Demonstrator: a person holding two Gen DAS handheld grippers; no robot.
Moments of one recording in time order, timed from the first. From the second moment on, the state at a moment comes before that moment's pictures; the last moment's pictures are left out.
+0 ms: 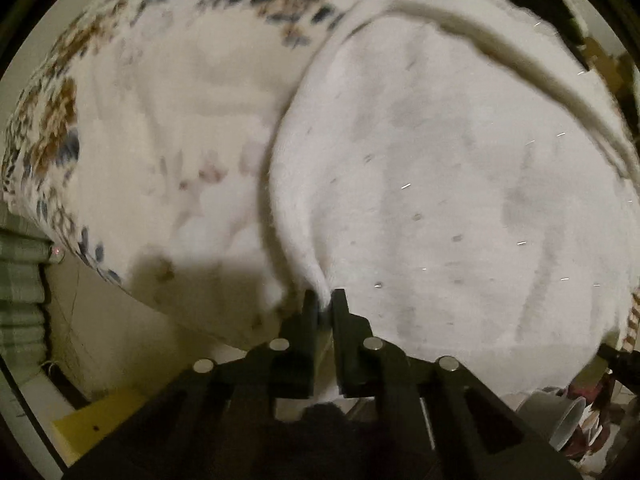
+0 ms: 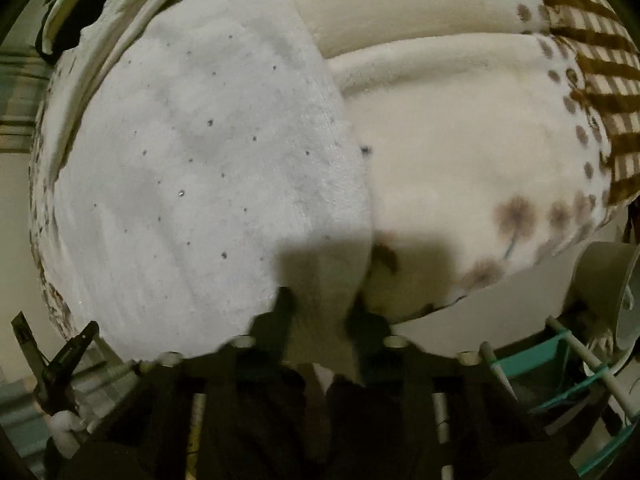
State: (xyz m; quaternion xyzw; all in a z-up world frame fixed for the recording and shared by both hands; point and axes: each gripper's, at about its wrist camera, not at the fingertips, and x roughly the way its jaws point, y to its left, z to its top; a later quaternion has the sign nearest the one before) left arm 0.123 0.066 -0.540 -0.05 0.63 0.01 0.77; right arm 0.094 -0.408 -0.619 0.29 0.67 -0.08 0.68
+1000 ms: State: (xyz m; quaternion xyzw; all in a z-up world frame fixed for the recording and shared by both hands) left arm 0.274 0.095 -0.405 -0.20 0.53 0.00 0.82; right arm 0.228 -0.430 -0.482 0.29 0.59 -0.05 0.75
